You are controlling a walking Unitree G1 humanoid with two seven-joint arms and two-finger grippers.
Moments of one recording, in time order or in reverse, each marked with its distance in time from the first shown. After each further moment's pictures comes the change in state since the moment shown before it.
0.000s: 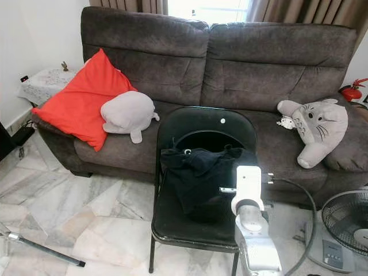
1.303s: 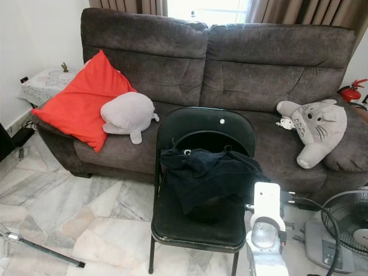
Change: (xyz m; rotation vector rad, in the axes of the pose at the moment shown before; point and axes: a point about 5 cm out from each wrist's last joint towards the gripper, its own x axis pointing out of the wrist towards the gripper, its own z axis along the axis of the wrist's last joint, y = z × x) left arm 0.000 0.000 0.000 0.003 -0.001 -0.001; right arm -0.003 -0.031 -0.027 -0.156 0.067 -0.221
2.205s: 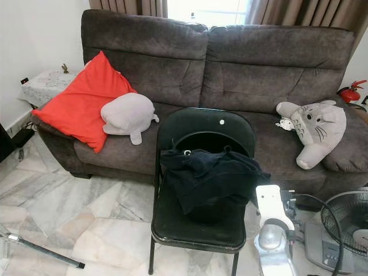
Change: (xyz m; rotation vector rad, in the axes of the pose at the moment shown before) left arm 0.000 0.000 0.000 0.007 0.001 0.000; right arm 0.021 -0.014 -0.013 -0.207 -0.032 -0.050
